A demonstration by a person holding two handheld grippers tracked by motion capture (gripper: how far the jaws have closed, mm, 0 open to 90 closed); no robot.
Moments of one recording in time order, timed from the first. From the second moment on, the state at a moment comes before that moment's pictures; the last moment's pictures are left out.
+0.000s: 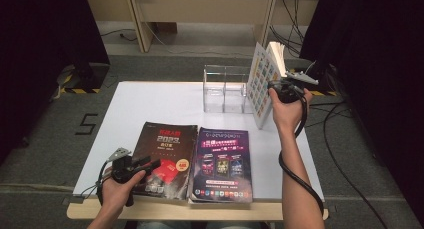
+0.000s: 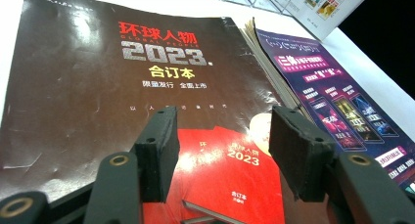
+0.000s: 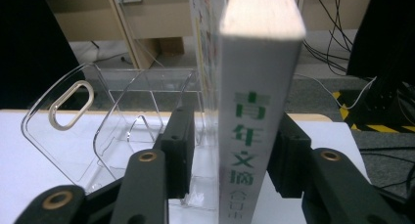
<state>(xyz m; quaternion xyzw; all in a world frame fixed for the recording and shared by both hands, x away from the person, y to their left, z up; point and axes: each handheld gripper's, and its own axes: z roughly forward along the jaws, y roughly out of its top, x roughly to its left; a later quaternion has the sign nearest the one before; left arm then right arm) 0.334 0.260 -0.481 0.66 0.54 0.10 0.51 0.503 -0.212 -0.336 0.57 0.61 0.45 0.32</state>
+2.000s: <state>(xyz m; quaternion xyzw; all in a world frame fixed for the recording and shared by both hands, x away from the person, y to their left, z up) 0.336 0.264 -0.481 0.66 0.54 0.10 0.51 0.553 -0.195 -0.346 0.59 0.58 0.44 0.35</state>
